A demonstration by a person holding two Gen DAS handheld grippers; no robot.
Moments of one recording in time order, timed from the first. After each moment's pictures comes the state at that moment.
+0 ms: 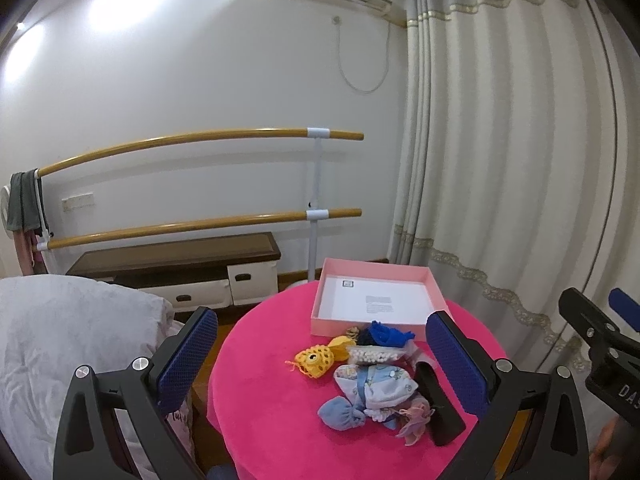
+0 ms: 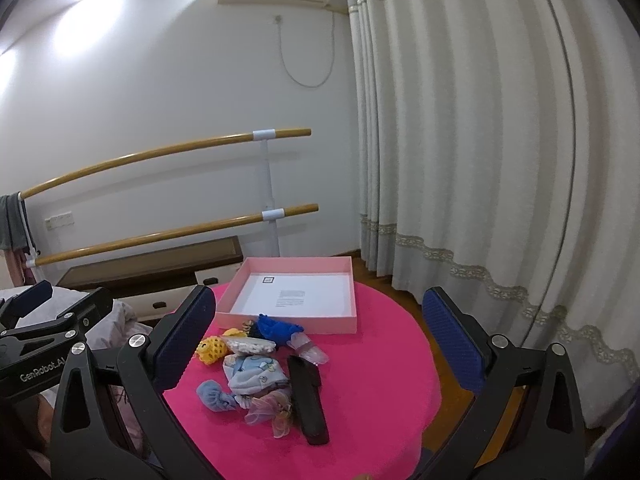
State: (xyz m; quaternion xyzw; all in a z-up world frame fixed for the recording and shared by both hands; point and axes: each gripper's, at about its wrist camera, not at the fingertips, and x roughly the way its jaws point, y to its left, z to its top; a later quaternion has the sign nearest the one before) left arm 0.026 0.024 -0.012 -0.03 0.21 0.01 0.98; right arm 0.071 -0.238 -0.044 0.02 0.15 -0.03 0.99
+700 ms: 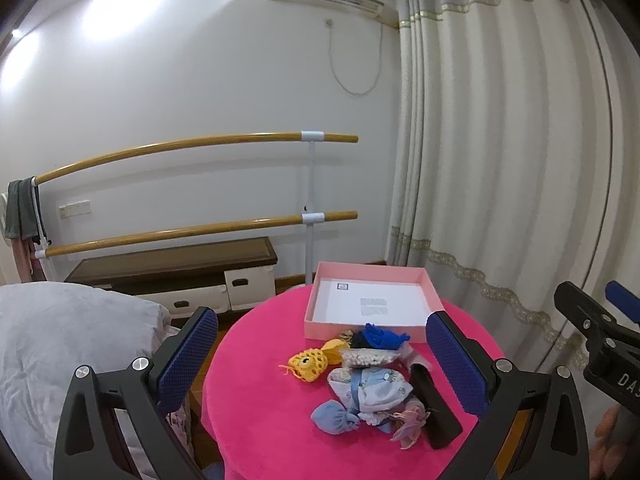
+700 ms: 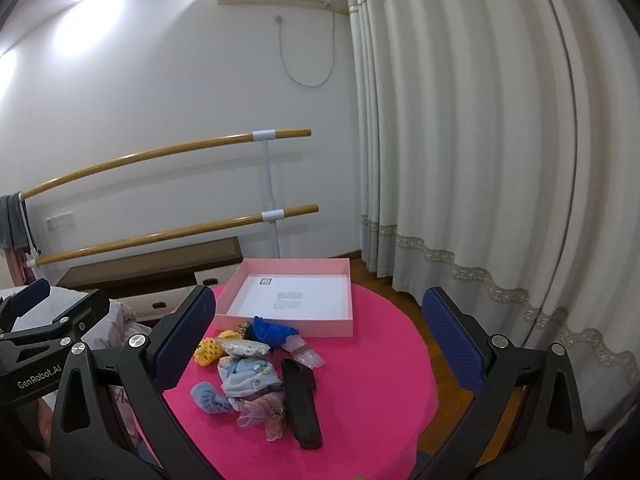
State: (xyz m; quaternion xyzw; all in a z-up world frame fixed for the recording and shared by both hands) left arm 0.019 0.010 -0.026 -0.02 0.20 0.01 0.98; right arm 0.077 -0.250 -0.050 0.02 0.15 -0.02 0.99
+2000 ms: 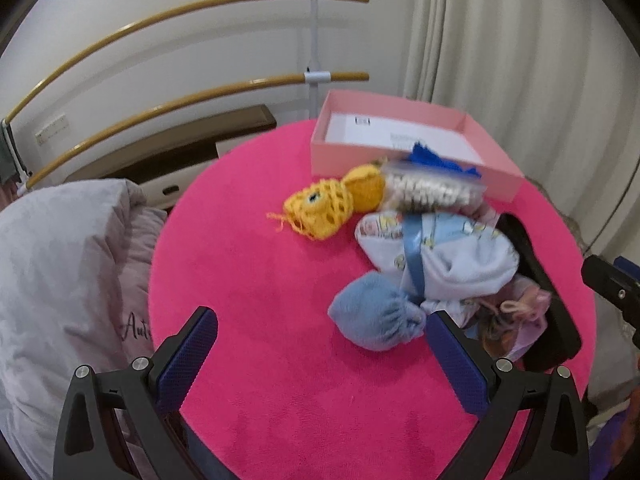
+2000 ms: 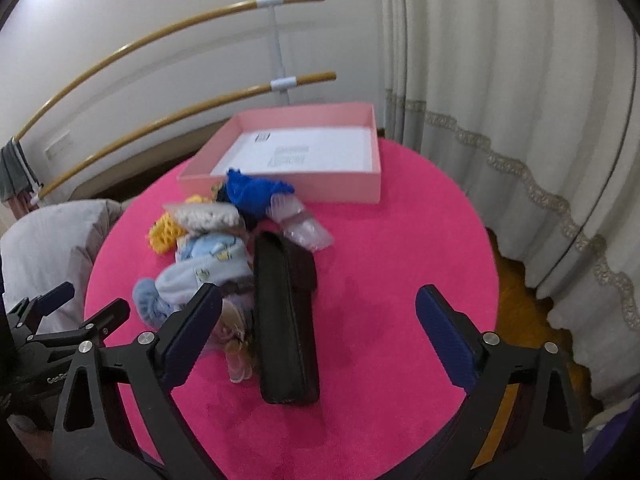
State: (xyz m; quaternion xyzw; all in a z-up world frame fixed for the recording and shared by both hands) left arm 0.151 0.033 -0.175 -0.01 0.41 0.01 0.91; right arm 0.182 -0.265 -0.207 0.02 0.38 0.02 0.93
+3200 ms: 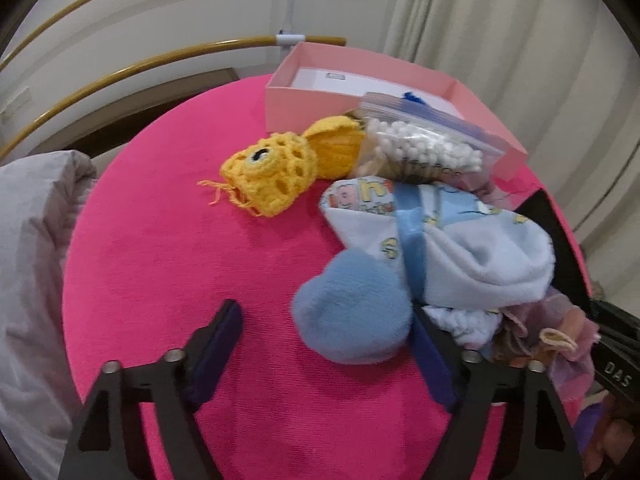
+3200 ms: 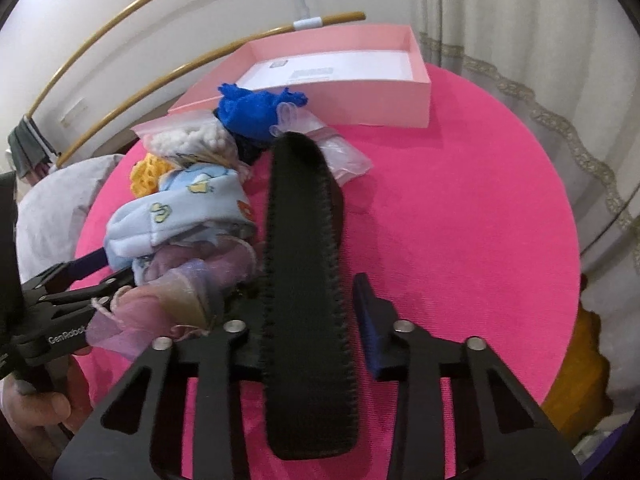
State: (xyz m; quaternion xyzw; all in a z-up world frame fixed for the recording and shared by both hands) left arm 0.232 0.030 -0.250 -0.05 0.46 -0.06 0.88; right arm 0.227 -0.264 -0.273 0.04 0.45 0.09 0.89
